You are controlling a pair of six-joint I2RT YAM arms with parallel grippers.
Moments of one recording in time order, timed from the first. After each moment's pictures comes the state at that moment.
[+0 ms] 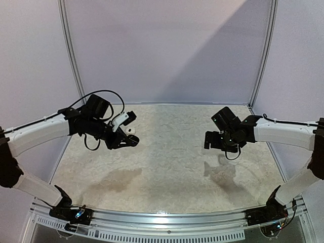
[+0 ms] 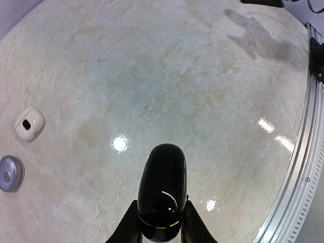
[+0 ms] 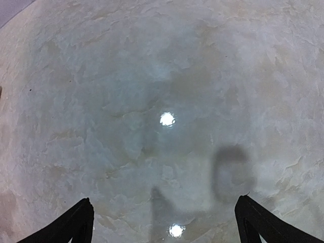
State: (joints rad) left arm -0.57 1.35 1.02 -0.58 0.36 0.27; right arm 0.71 1.49 1.01 -0.56 0.28 0.79
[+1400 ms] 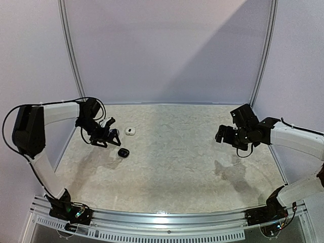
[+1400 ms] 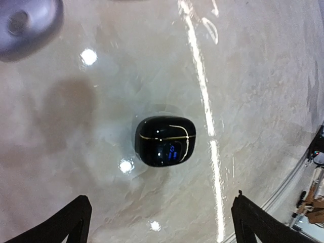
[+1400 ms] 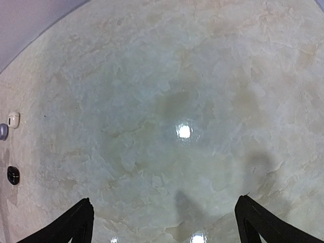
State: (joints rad) left arm -0.19 1.80 1.22 -0.84 0.48 -0.02; right arm 0.57 1.31 0.89 -0.50 0.20 0.78
